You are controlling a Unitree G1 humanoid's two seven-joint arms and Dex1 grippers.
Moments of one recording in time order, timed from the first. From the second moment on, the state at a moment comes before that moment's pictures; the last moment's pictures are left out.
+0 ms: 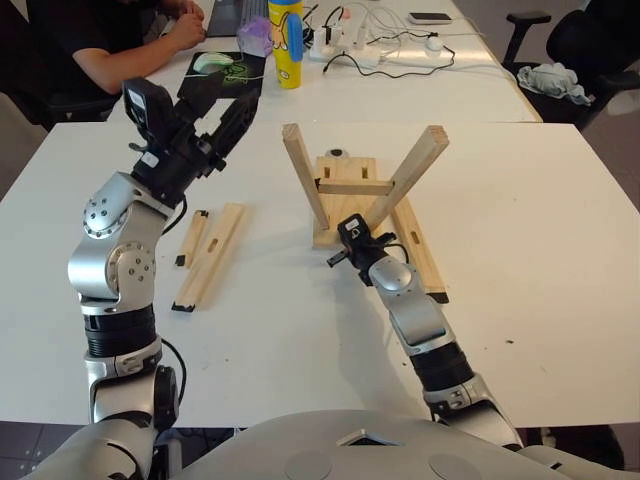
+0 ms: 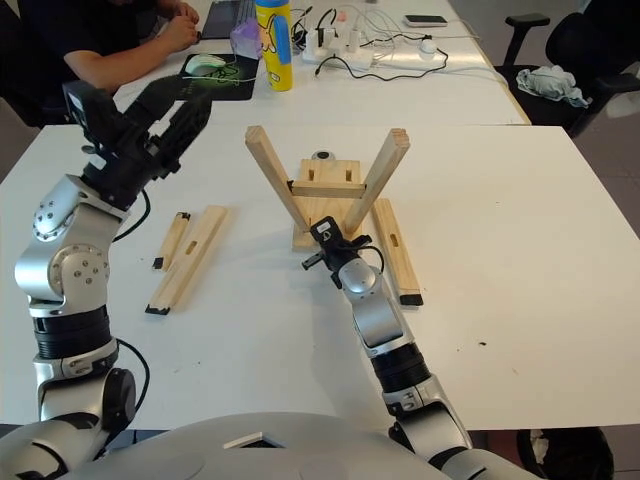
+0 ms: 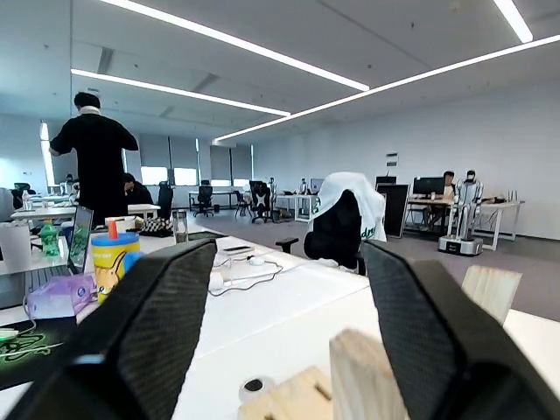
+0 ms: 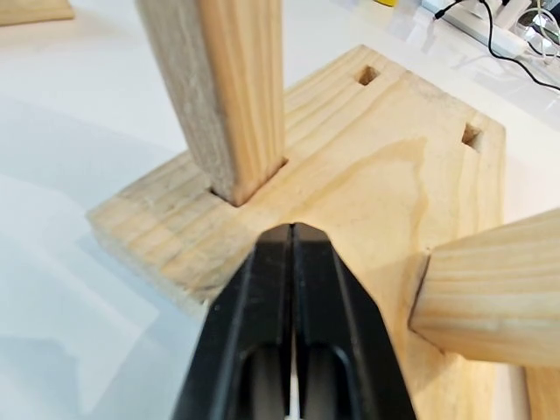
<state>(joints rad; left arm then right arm) -0.42 0.33 0.22 -0.27 -0.63 0.43 -0.50 -0.17 -0.05 0.32 0.02 -0.25 0.55 0.22</state>
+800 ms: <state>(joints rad) -0.79 0.26 -0.08 0.01 -0.40 0.65 -0.27 -0.21 -0.06 0.34 0.09 -0.23 0.49 0.22</state>
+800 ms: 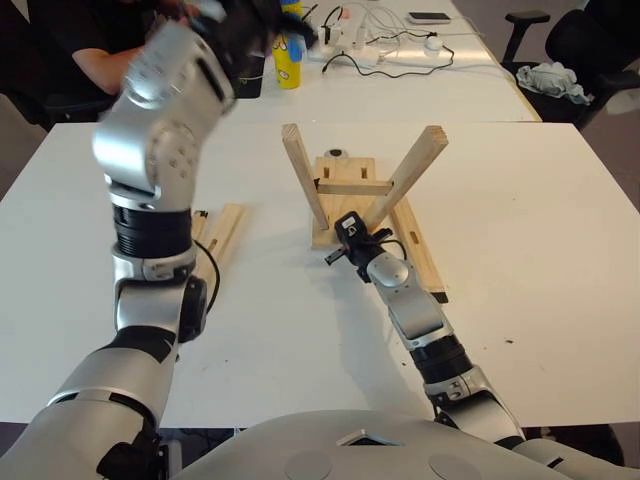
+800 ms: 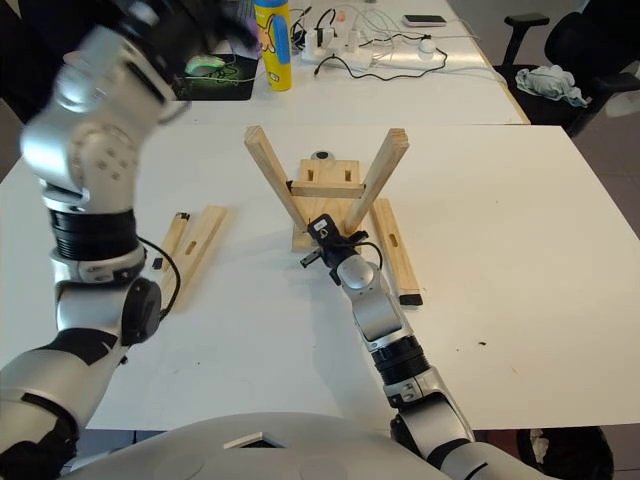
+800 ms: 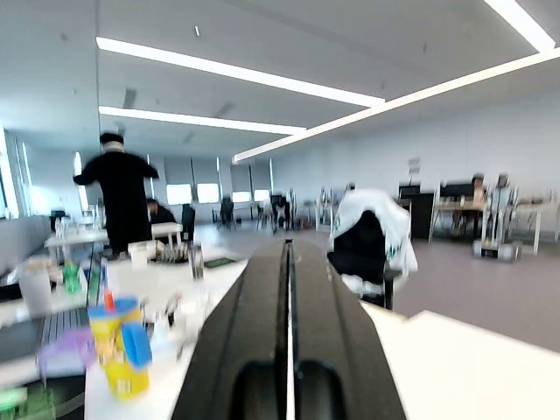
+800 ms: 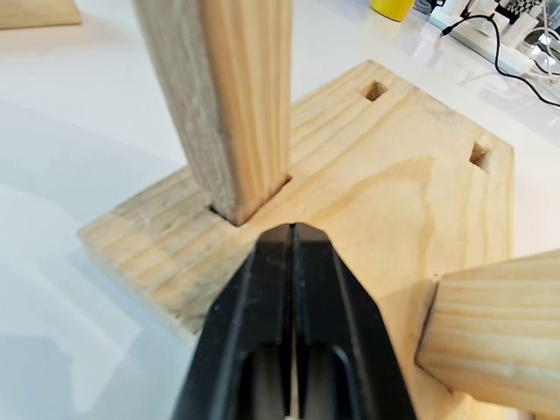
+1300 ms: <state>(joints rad) -0.85 0.12 0.00 -0.15 -0.30 0.44 -0.12 -0.22 -0.06 0.34 0.10 -0.23 0.49 0.22</state>
